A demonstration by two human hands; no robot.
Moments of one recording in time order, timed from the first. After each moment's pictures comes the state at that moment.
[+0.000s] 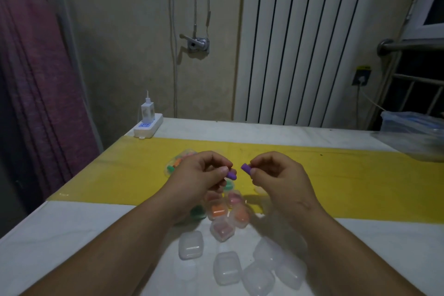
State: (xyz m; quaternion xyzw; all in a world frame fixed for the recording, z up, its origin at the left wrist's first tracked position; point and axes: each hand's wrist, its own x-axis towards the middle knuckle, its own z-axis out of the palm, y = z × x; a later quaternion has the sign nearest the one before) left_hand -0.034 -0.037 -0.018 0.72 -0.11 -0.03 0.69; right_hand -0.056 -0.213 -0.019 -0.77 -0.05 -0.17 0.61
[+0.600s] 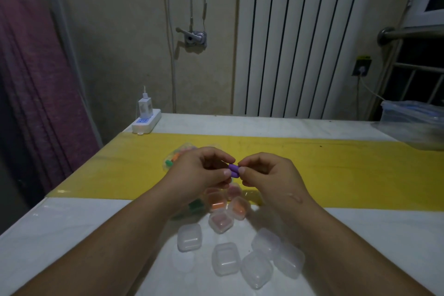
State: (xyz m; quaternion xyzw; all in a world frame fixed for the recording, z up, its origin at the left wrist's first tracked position) left_hand -0.038 -0.037 -0.018 0.74 -0.14 -0.04 0.65; right_hand -0.059 -0.206 -0.026 -0.78 -0.05 -0.12 0.61
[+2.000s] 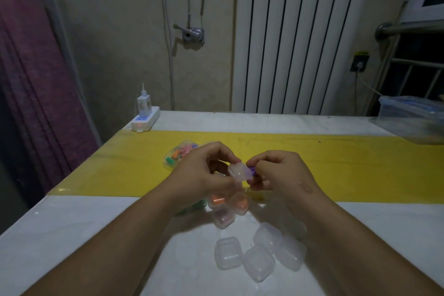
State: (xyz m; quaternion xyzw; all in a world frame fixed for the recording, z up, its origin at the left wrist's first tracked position) left_hand -0.039 -0.034 -0.023 0.77 -0.25 -0.01 0.59; right_hand -0.063 -0.212 -0.016 -0.75 0.03 -0.08 0.65
